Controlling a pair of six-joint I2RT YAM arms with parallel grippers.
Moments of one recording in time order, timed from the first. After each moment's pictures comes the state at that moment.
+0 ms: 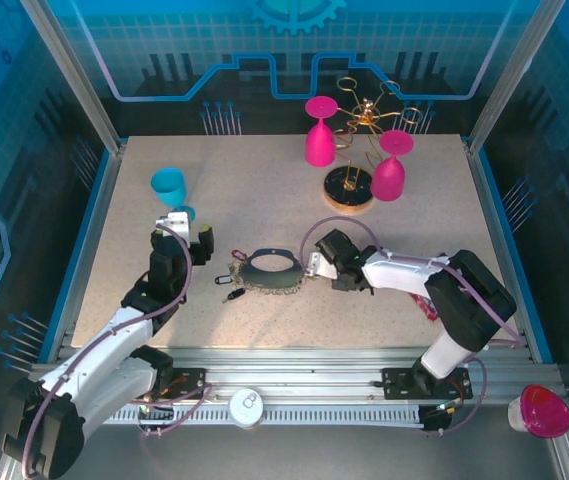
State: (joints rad) left arm -0.33 0.86 0.43 0.07 -0.45 -0.15; right arm 0.65 1.61 0.81 -0.38 0.39 -0.72
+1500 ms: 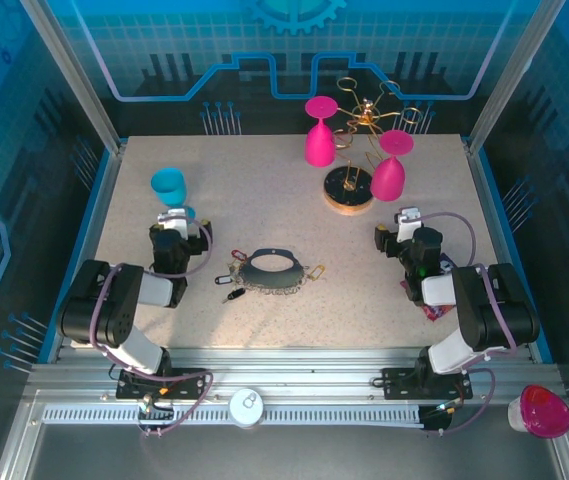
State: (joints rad) left arm -0.05 1.58 0.35 0.90 -0.20 -0.07; right arm 0.05 1.55 0.35 0.84 -0.05 -0.06
